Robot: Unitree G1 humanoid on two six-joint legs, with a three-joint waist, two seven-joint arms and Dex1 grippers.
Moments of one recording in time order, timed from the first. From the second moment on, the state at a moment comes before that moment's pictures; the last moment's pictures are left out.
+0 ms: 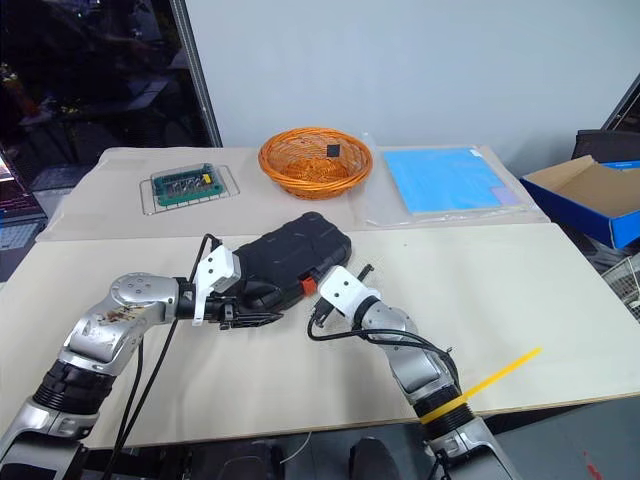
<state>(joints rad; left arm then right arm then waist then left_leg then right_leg) -0.44 0.67 -0.17 -0.09 -0.33 0.50 -1.07 -0.38 -0.28 0.36 0.11 -0.19 -0.01 0.39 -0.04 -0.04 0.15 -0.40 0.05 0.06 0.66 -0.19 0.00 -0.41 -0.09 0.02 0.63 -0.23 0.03</state>
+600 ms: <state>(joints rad) -0.43 0.66 -0.15 -0.07 -0.32 0.47 -1.07 -0.36 -0.21 0.24 0.07 0.00 0.10 0.51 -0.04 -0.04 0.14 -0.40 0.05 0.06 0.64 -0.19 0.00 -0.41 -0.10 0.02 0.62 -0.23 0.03</state>
